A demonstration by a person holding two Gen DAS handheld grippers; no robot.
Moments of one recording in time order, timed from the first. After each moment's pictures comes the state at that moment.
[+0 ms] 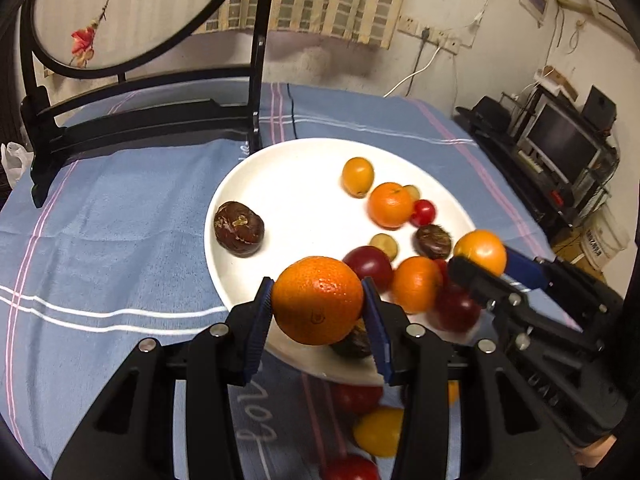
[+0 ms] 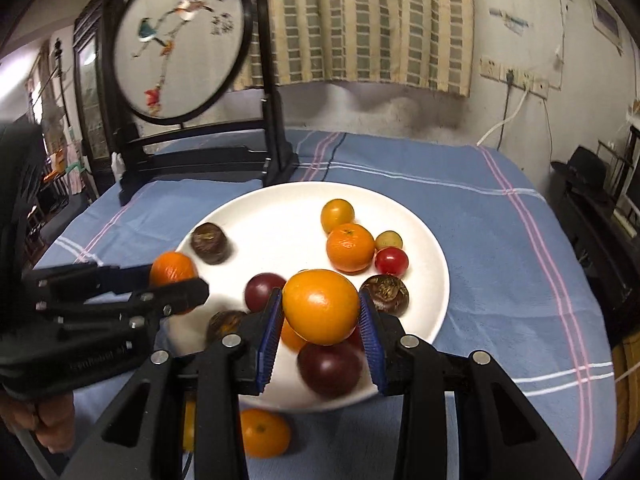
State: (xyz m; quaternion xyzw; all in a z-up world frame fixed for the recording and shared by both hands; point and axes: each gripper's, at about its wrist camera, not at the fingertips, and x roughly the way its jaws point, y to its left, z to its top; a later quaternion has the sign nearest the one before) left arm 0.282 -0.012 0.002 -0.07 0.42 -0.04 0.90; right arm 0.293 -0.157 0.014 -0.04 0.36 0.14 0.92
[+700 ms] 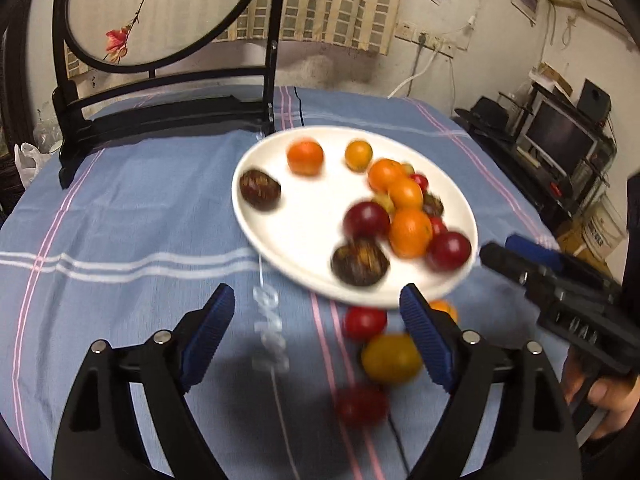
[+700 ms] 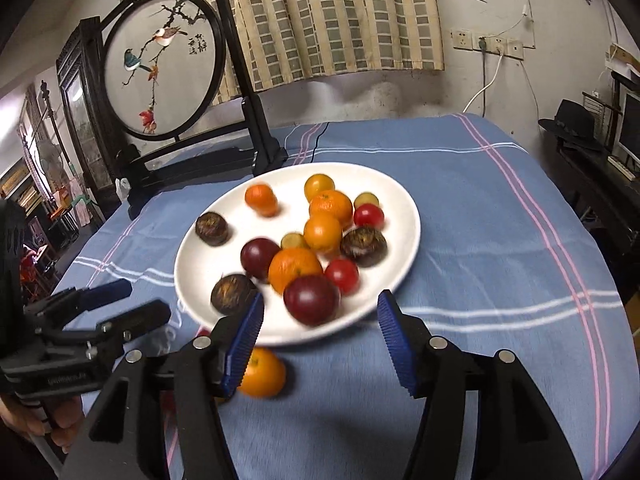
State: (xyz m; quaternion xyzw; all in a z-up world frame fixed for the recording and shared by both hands) left arm 0.207 -0.013 -0.001 -0.05 0.40 -0.03 0.91; right arm 0.241 -0.197 0.009 0.03 0.37 0.13 0.92
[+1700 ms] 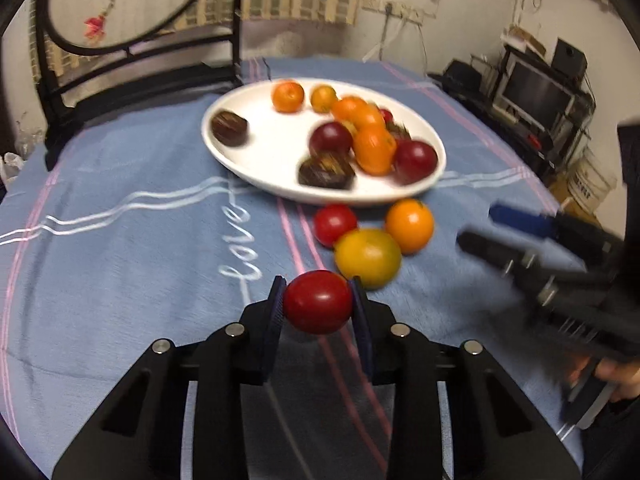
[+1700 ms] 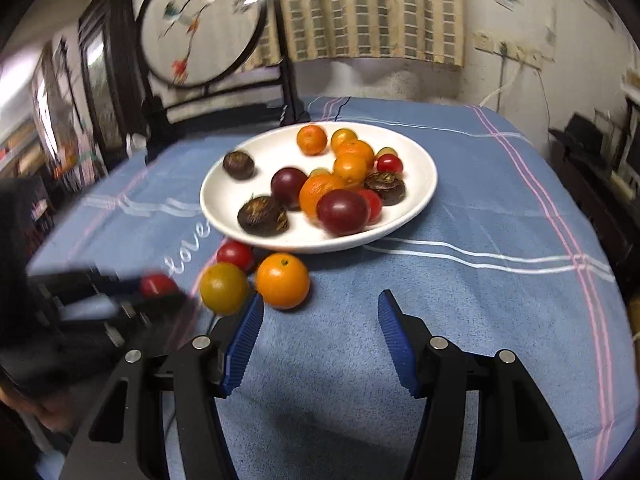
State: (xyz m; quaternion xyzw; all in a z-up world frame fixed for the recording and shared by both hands) left arm 0.165 -0.021 -0.025 -0.02 0.42 -0.07 0.90; right arm 0.192 -0.176 -0.012 -0.05 0.39 0.15 0.91
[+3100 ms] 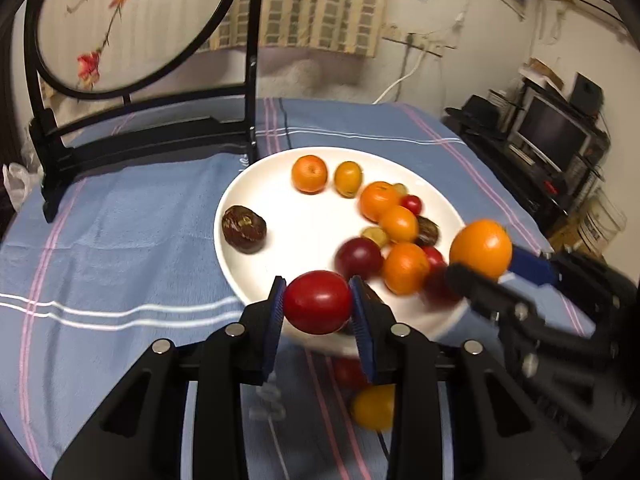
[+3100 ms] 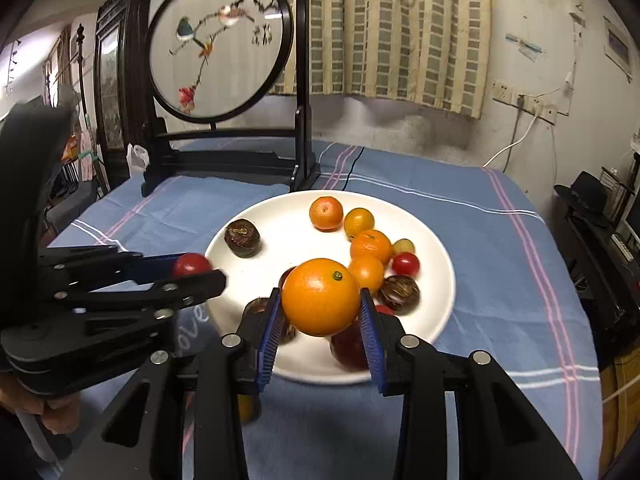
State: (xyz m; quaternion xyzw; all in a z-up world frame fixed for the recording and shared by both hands) left arm 0.262 -0.013 0.012 -0.05 0.40 -0.05 0.92; right arm 0.257 -0.141 0.031 -0.08 0.34 0.16 0.93
